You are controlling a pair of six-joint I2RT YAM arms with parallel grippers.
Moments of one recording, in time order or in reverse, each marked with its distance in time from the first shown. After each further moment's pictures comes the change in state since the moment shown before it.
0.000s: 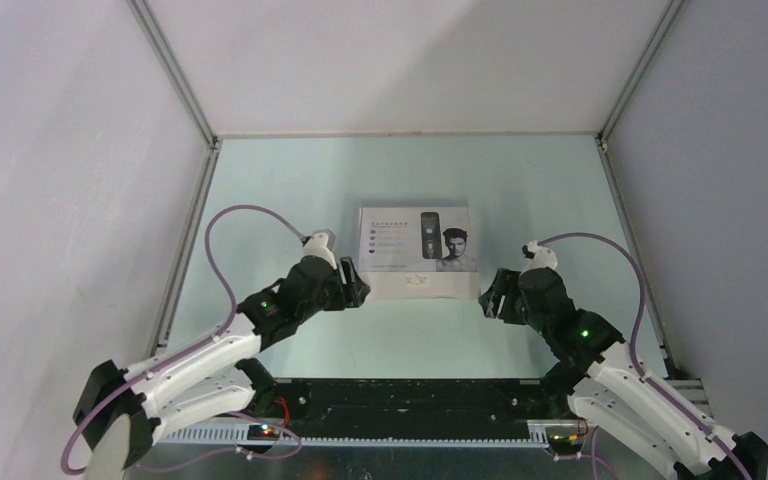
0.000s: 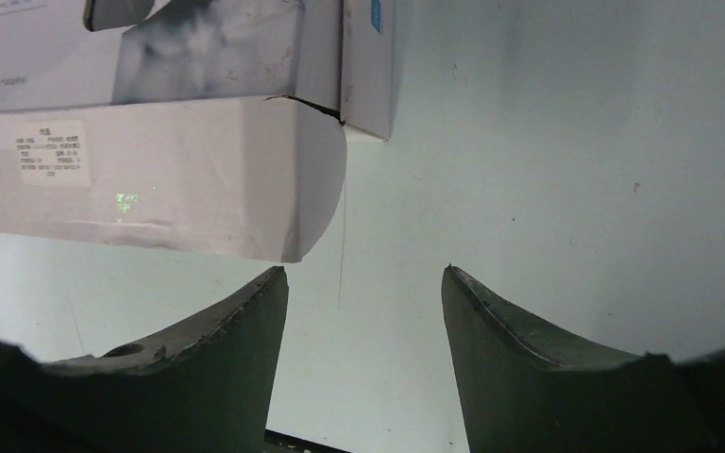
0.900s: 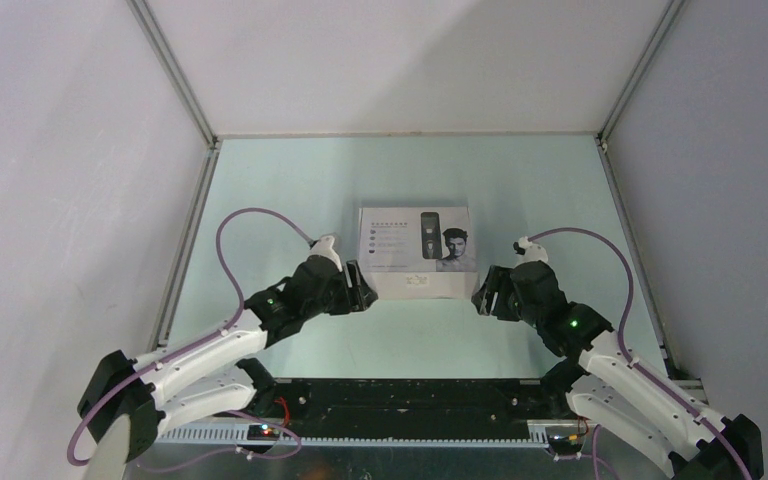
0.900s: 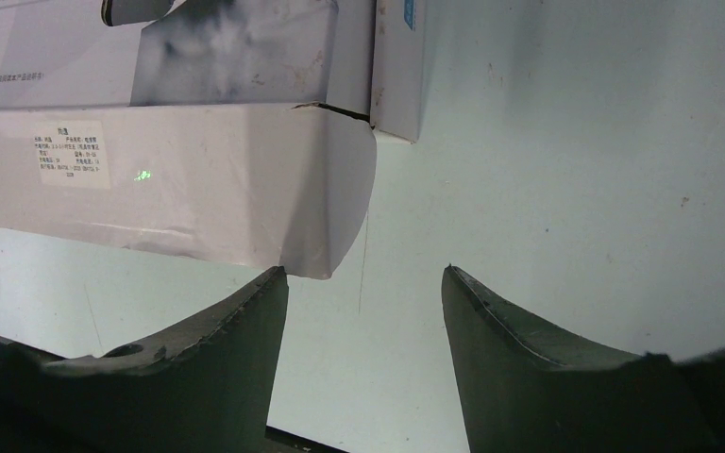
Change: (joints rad) left arm 0.002 0.042 0.000 0.010 0.087 -0.063; right arm -0.015 0.081 0.000 0.074 -0.063 -0.001
